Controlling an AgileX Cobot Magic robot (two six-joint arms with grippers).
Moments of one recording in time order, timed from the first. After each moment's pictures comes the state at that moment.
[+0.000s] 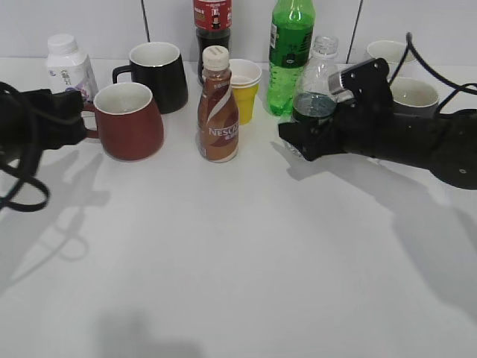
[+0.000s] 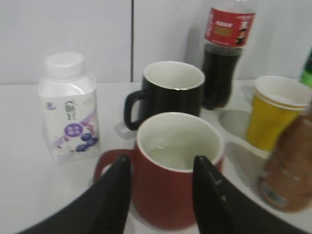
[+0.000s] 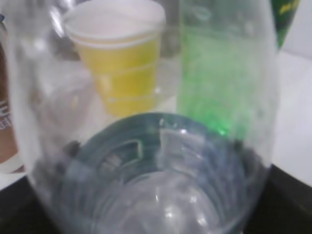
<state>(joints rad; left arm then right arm) -0.48 1.42 -0.44 -0.39 -0.70 0.16 0.24 2.06 -0.93 -0.72 -0.84 0.46</state>
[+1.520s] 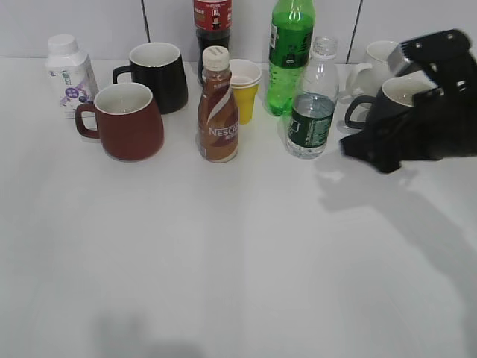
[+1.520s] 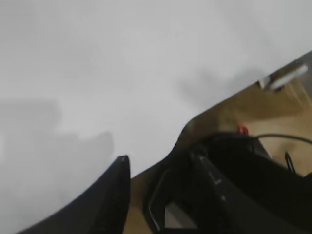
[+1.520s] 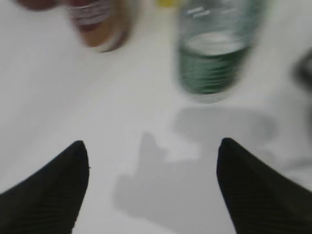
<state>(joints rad) -0.48 0.54 -0.70 -0.12 1.22 0.03 0.25 1.50 -0.72 -1.82 -0.49 1.70</state>
